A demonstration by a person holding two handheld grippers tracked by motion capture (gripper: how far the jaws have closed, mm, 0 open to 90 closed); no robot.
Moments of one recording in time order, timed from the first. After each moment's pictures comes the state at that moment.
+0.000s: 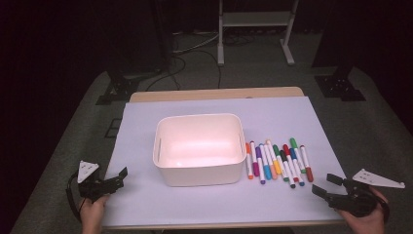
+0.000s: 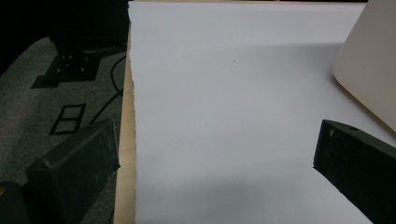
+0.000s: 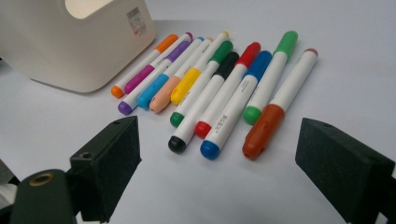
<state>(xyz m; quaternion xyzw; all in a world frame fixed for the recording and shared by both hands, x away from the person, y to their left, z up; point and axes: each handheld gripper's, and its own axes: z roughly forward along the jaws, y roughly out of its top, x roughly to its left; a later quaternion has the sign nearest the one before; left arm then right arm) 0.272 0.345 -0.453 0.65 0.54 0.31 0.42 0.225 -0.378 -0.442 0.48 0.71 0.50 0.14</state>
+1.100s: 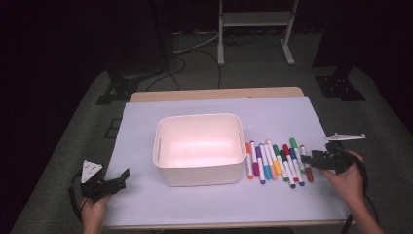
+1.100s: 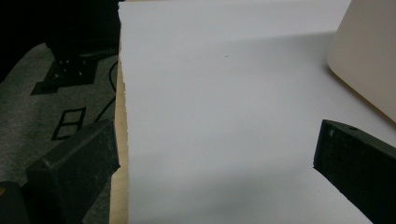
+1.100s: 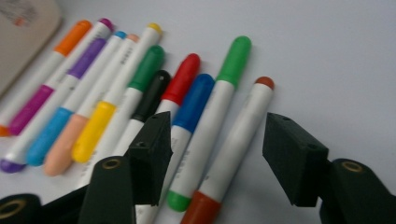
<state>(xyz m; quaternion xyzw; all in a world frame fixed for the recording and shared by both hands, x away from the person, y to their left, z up) 0.272 0.341 -0.453 0.67 0.53 0.32 0.41 0.334 -0.358 -0.425 0.54 0.75 0.35 0.12</state>
